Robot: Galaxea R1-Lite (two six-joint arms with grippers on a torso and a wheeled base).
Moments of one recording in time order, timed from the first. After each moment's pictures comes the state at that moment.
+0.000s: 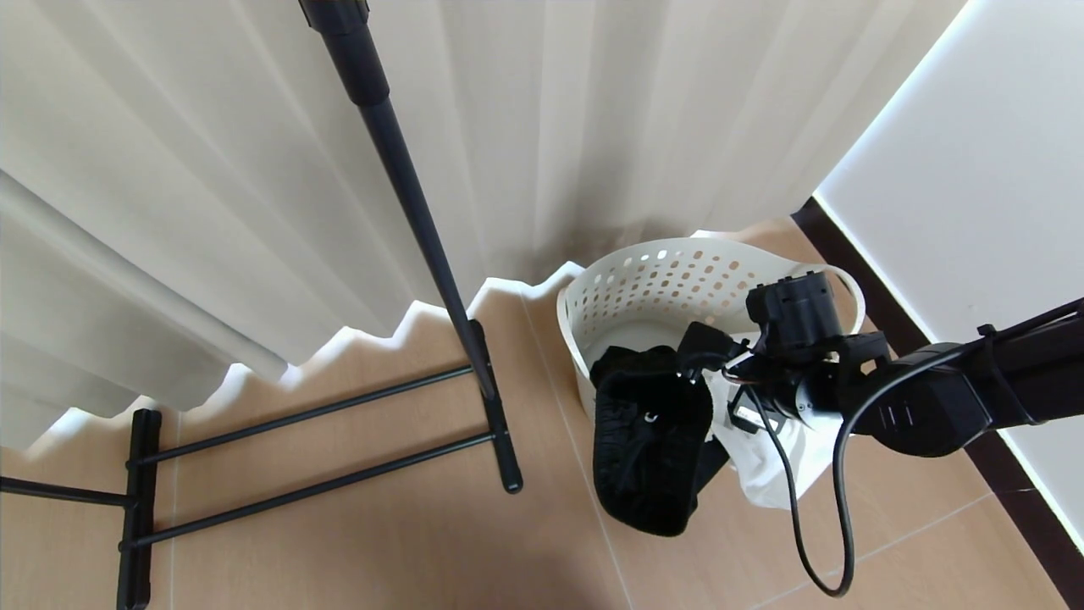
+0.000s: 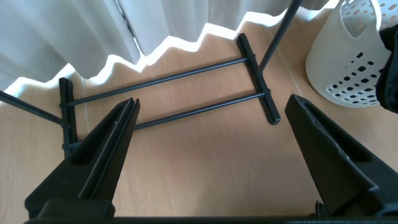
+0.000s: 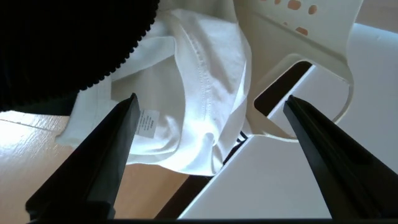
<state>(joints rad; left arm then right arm) 0.00 0.00 0.00 0.02 0.04 0.03 0.42 1.94 -1.03 -0.24 -0.56 -0.80</state>
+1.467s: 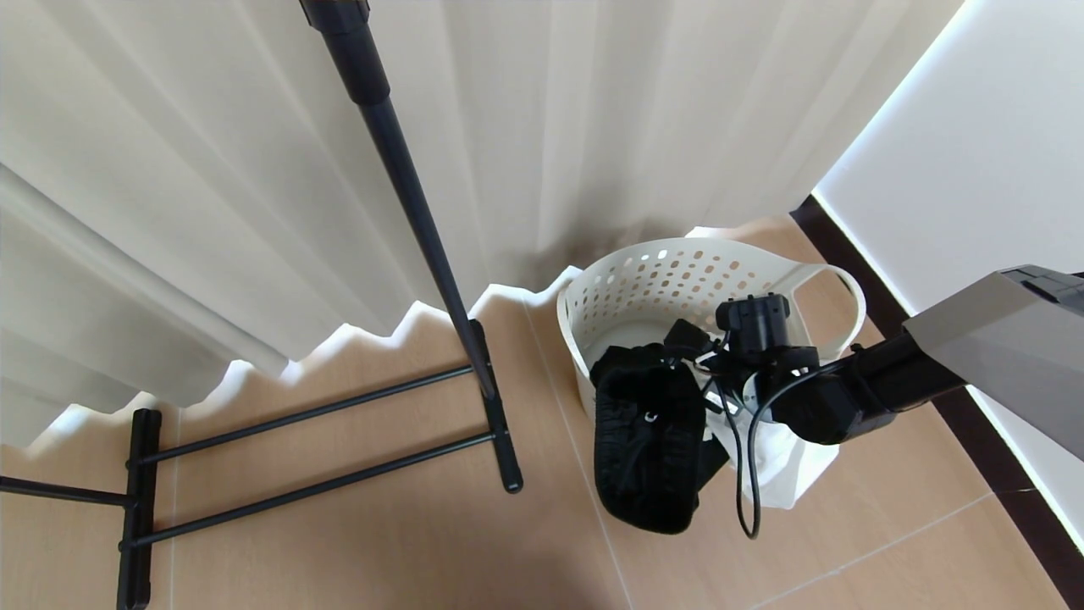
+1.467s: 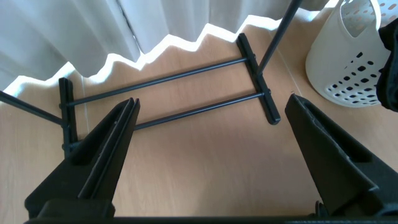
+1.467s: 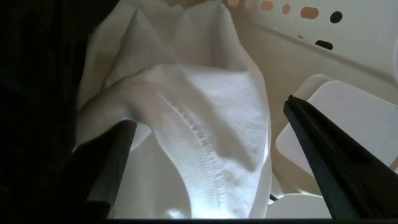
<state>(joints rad) 0.00 0.00 0.00 0.02 0.04 0.03 0.33 2.22 -1.17 -0.48 -0.53 -0.78</state>
